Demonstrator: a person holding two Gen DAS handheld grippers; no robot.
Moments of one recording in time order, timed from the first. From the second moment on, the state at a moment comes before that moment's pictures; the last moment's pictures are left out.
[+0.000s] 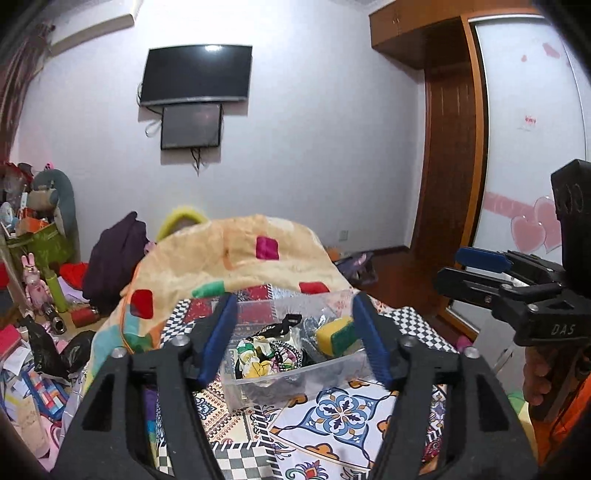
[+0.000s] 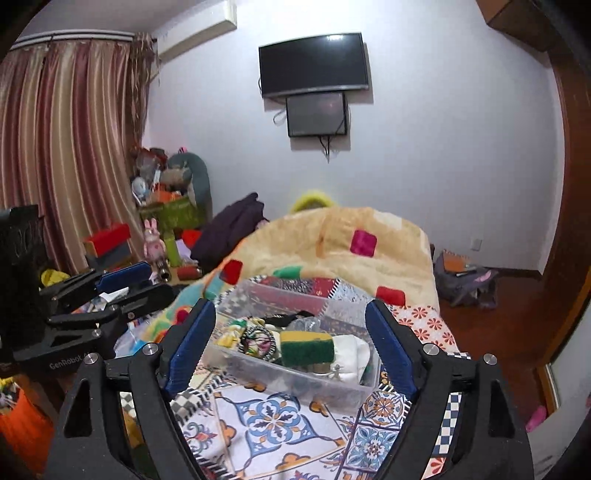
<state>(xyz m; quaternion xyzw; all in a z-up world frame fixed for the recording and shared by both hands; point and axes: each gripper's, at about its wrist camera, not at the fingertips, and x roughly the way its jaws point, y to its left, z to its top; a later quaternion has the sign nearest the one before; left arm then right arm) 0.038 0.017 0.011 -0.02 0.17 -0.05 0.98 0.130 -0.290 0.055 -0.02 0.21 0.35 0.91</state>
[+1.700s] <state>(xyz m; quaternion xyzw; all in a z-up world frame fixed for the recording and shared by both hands) 0.008 0.004 0.004 -0.01 0.14 -0.02 0.99 0.095 -0.306 0.047 0.00 0.18 0.35 0.92</state>
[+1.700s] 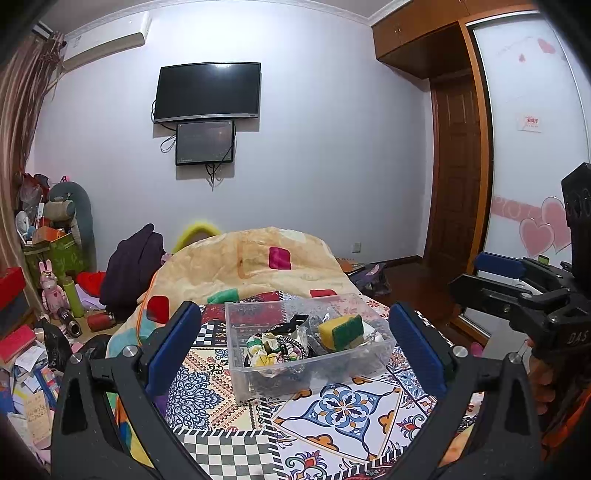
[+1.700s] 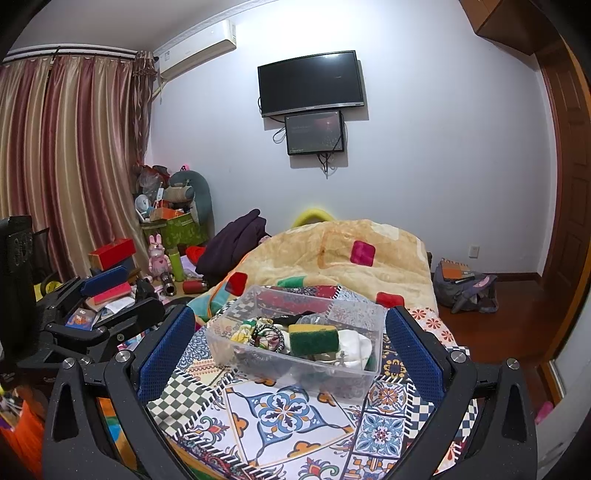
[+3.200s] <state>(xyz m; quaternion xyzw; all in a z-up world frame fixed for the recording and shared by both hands) 0.009 0.002 0.001 -0.01 0.15 -0.03 0.99 0.094 -0.308 0.050 0.00 0.18 0.35 0.92</state>
